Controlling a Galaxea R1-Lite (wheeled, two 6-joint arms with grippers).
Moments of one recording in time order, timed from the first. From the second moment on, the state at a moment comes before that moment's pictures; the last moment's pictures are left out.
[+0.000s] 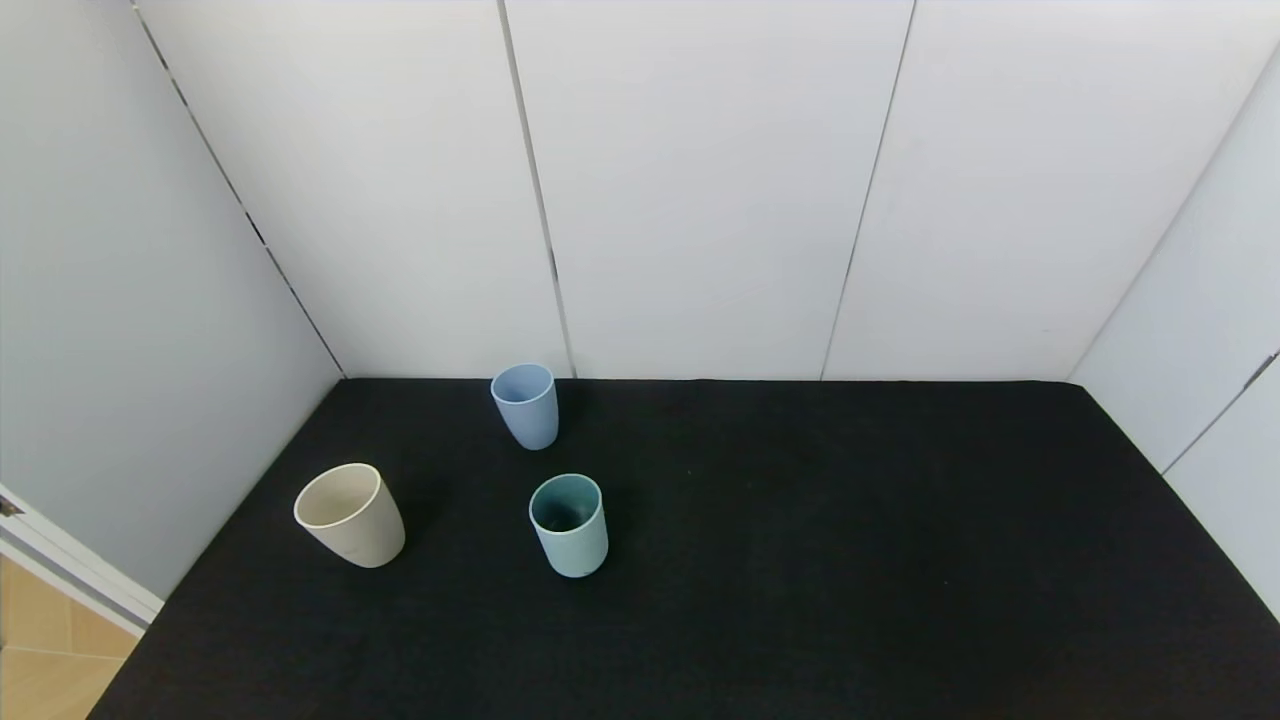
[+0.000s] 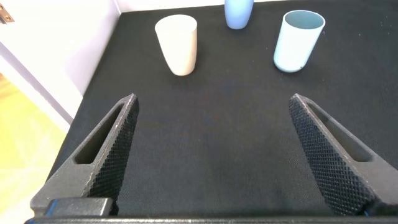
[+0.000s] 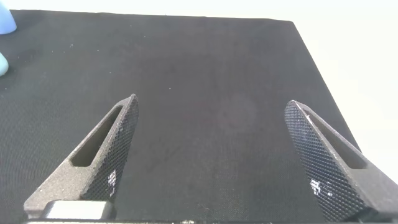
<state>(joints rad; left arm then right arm) 0.00 0.00 0.00 0.01 0.00 0.04 0.01 0.00 -0.01 0.00 0.01 0.02</state>
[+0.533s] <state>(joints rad) 0.00 0.00 -0.01 0.02 -0.03 0.06 0.01 0.00 -0.01 0.00 0.01 0.02</state>
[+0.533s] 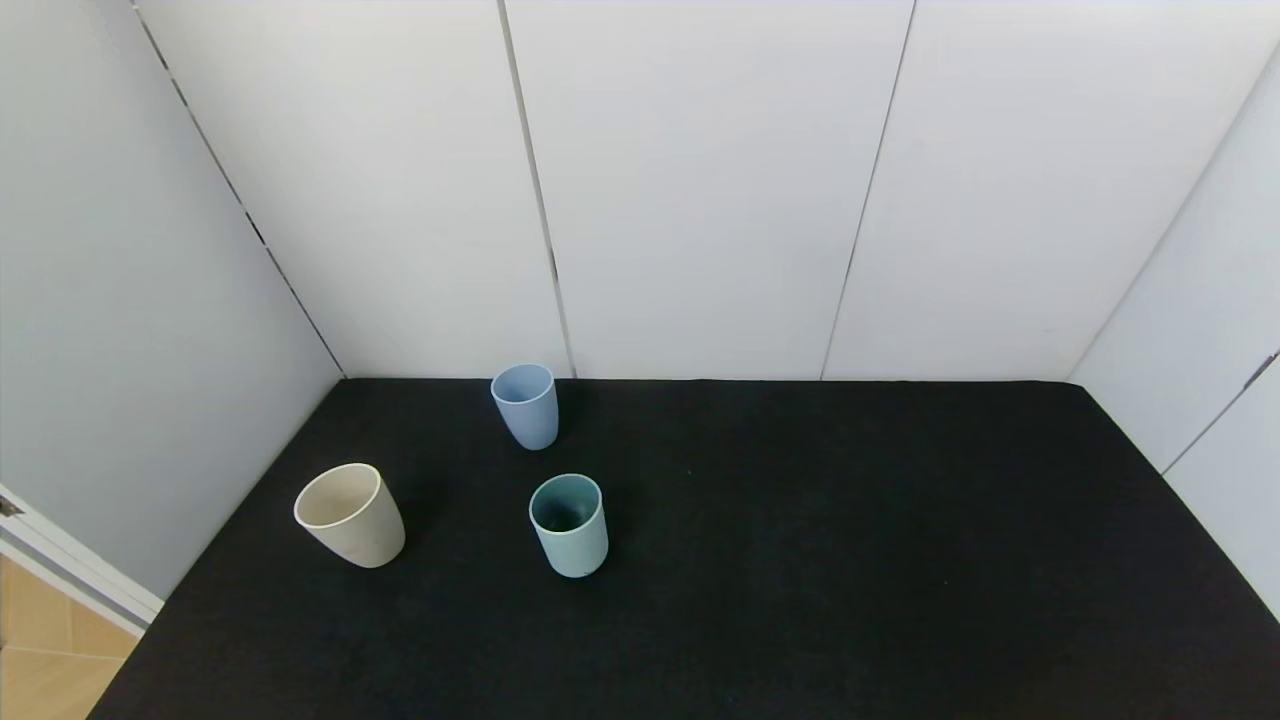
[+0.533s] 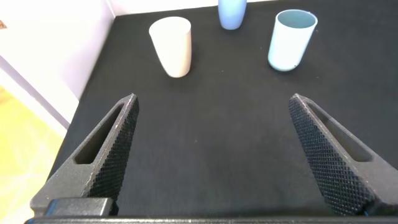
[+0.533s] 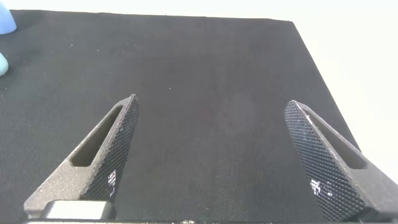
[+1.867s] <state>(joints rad) 0.02 1.01 -0.47 -0.09 0.03 0.04 0.01 0.00 -0.01 0.00 0.01 0.02</state>
